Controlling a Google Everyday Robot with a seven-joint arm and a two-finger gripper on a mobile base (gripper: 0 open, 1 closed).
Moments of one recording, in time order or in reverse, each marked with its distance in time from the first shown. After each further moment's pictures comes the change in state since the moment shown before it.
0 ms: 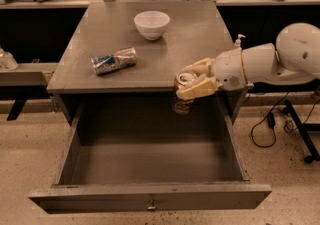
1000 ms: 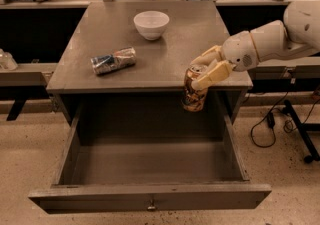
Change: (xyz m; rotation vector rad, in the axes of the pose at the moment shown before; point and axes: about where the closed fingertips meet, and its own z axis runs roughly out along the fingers) arm -0.003 -0.033 -0.026 -0.141 0.050 0.043
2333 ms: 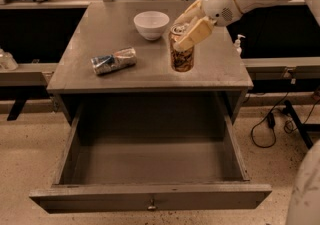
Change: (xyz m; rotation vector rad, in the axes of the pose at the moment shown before) arm -0.104 -0.049 0.003 0.128 0.144 -0.212
